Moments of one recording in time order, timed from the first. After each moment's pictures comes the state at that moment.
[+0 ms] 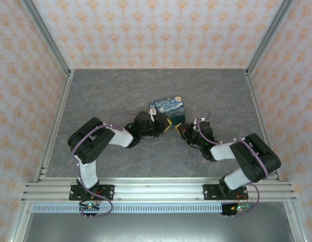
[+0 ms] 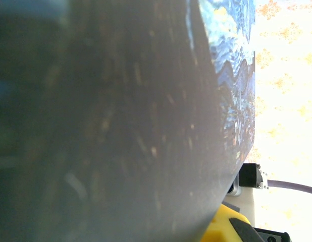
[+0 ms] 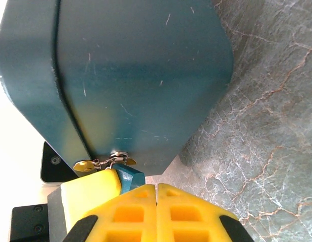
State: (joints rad) left arm -0.65 1.87 0.77 0.71 0.34 -1.38; right arm 0.48 1.50 0.32 0.78 -0.25 1.38
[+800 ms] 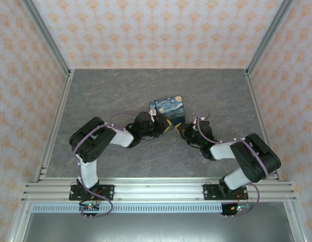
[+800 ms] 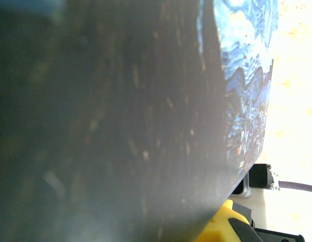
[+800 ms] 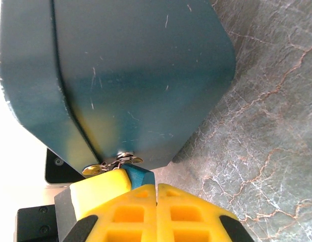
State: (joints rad) left arm -0.65 1.89 0.77 0.71 0.34 -1.37; right arm 0.48 1.50 0.34 0.74 -0.25 1.38
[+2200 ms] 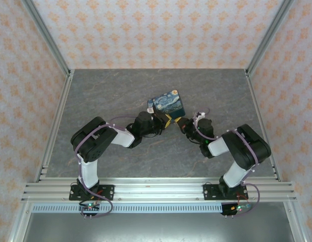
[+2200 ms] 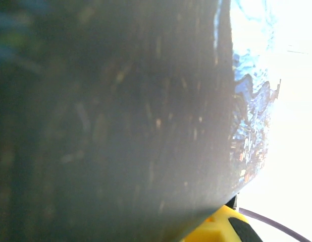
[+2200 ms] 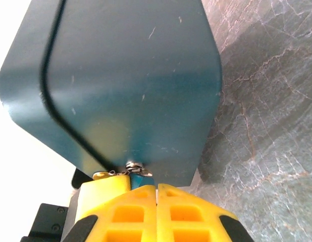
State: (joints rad) left arm -0.66 1.90 0.78 0.82 0.22 -1.62; right arm 0.43 1.67 0.36 1.05 -0.31 1.32
